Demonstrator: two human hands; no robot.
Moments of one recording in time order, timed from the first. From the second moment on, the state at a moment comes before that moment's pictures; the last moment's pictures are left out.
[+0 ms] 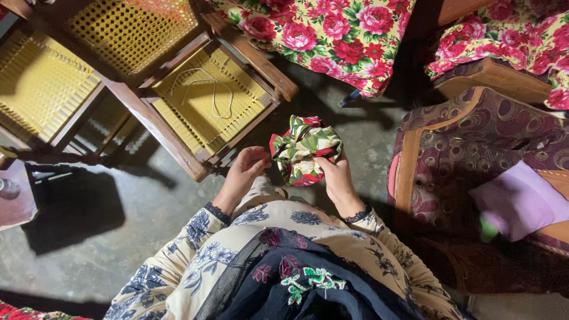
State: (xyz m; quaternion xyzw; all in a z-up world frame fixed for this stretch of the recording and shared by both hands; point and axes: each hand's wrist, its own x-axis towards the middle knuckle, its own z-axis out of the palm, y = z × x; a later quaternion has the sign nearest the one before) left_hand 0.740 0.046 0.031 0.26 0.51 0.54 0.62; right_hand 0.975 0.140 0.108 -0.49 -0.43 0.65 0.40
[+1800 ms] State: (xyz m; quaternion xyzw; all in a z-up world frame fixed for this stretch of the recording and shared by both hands) left_hand 0.791 0.261 0.054 0.10 0.59 0.65 0.47; right_hand 0.901 0.526 0.060 -0.38 -0.57 0.72 0.15
